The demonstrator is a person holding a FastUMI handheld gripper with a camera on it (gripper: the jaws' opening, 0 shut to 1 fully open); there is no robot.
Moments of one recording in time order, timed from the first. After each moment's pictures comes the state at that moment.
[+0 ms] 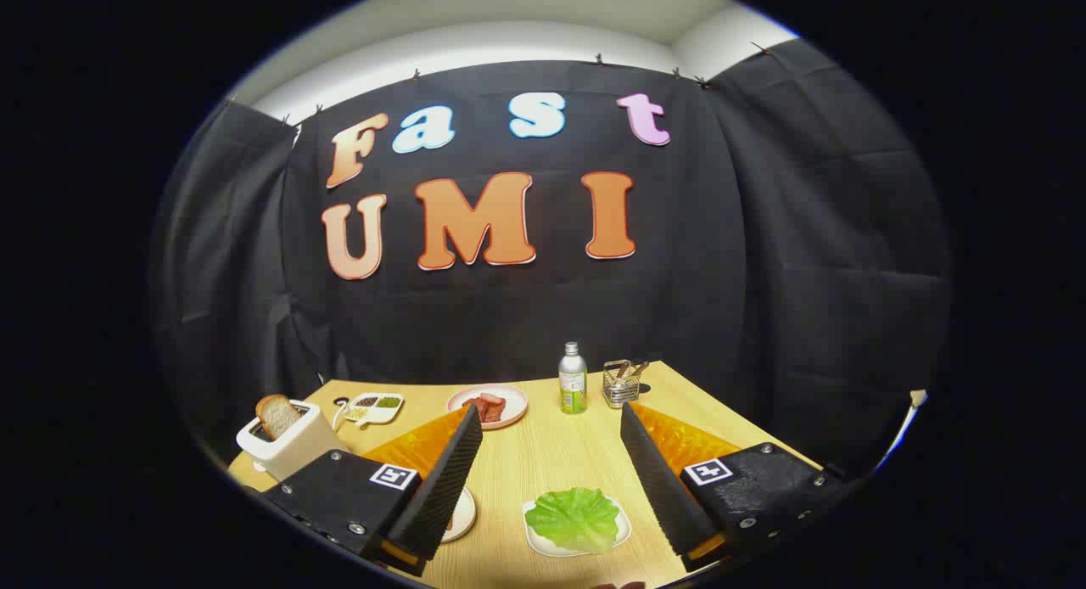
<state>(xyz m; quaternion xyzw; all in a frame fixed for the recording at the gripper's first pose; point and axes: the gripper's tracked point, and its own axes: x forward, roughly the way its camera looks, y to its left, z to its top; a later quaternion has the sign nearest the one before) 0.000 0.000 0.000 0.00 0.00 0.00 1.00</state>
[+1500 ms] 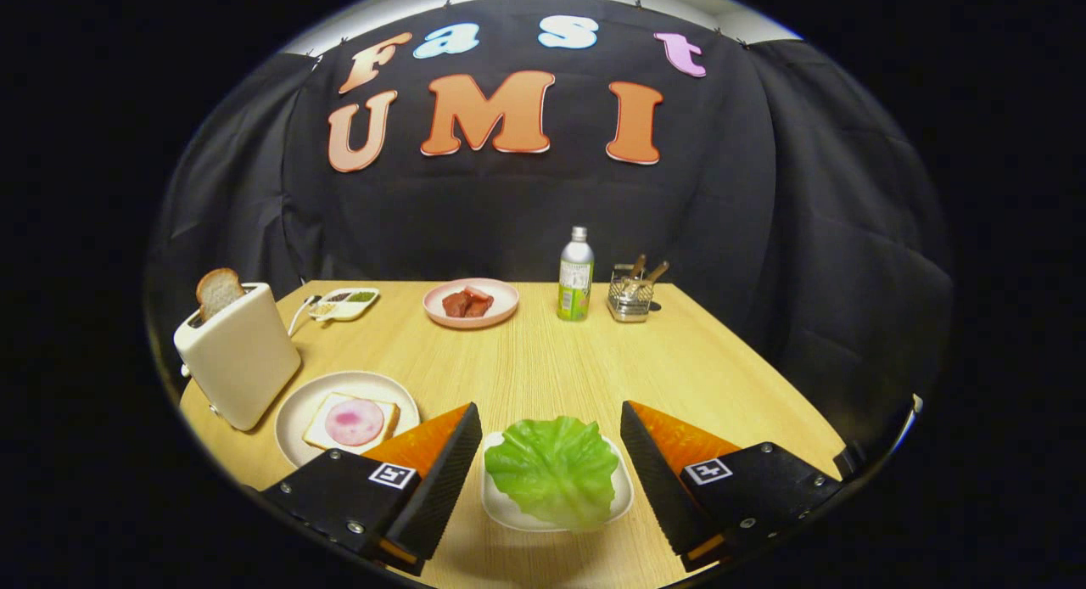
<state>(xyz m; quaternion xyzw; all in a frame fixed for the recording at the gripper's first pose) 0.059 -0.027 -0.172 -0.05 0.15 0.00 0.99</state>
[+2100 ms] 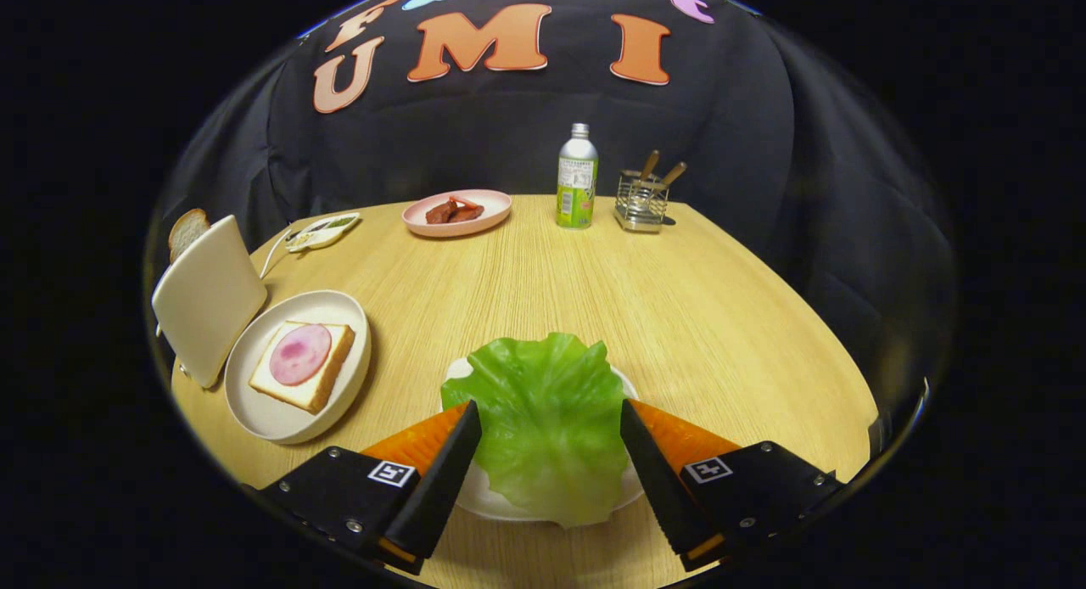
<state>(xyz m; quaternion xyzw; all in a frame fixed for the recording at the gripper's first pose) 0.073 -0.043 -0.260 -0.05 0.27 0.01 0.96</state>
